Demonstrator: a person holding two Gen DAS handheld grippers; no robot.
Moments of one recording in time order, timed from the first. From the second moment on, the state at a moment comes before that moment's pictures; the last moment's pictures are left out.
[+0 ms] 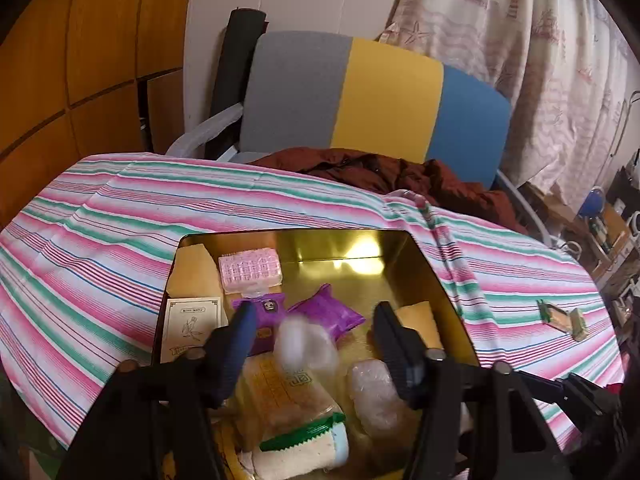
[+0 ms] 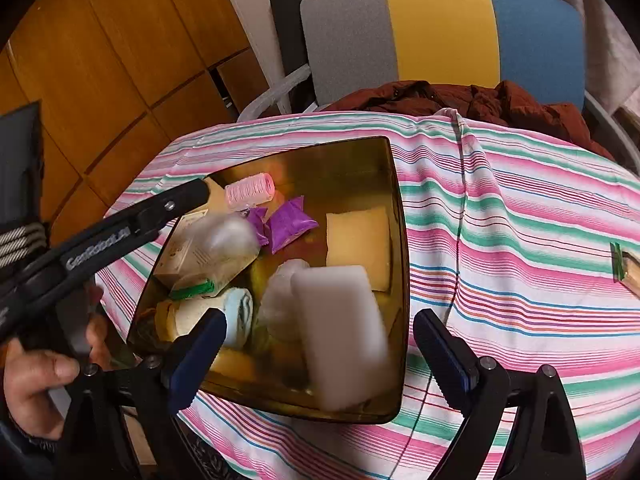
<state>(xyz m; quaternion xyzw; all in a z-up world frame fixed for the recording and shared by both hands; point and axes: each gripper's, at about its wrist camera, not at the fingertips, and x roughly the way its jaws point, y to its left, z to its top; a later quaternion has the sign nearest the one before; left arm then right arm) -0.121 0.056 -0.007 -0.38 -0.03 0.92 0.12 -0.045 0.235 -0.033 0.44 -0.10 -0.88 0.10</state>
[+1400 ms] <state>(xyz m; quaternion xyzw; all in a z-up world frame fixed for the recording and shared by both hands) -0.032 0.110 0.009 -0.32 0.08 0.93 0.16 -0.013 0.298 -0.012 0.40 -0.06 -0.92 -0.04</state>
